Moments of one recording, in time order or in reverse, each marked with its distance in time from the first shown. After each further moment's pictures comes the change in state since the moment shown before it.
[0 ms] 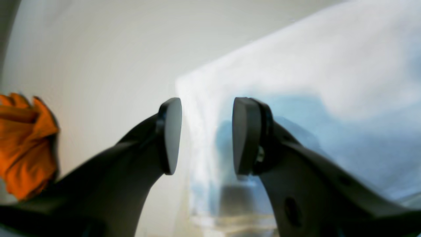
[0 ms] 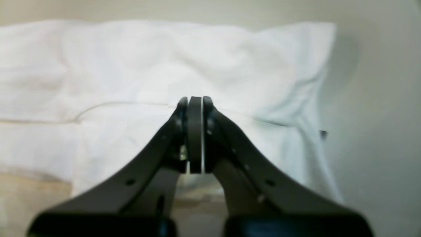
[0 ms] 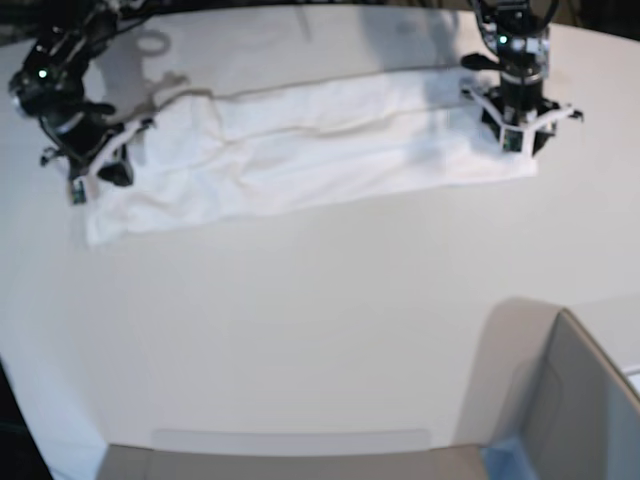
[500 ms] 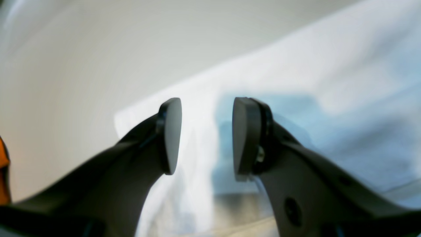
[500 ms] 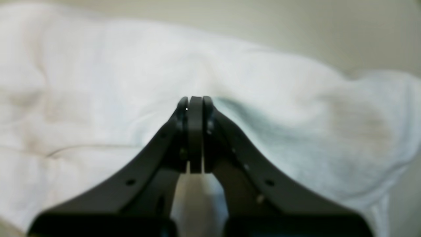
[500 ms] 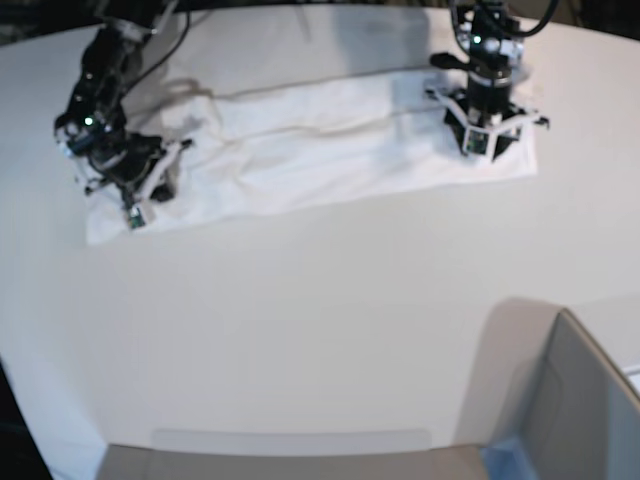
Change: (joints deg) left arm -0.7 1.7 6.6 -3.5 -0.8 -0.2 -0.6; right arm 6.8 -0.4 -10.8 -14.8 -18.2 0.0 11.5
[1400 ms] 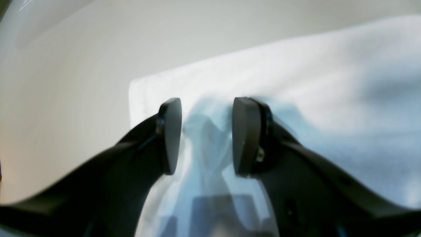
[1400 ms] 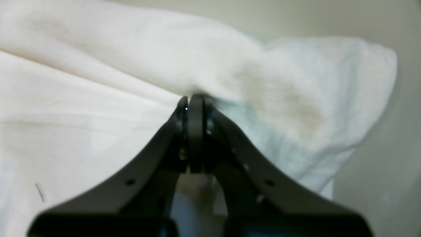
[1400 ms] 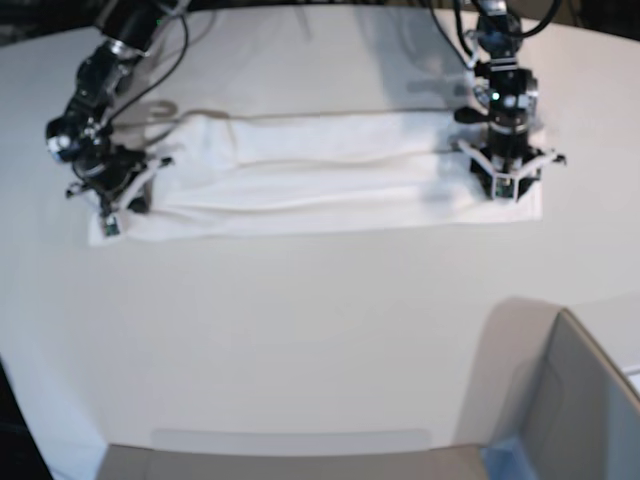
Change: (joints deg) left arm -13.2 -0.2 -8.6 -15.1 0.2 -0.1 -7.1; right arm 4.9 -0.9 8.2 -9.1 -11.3 0.0 10.4
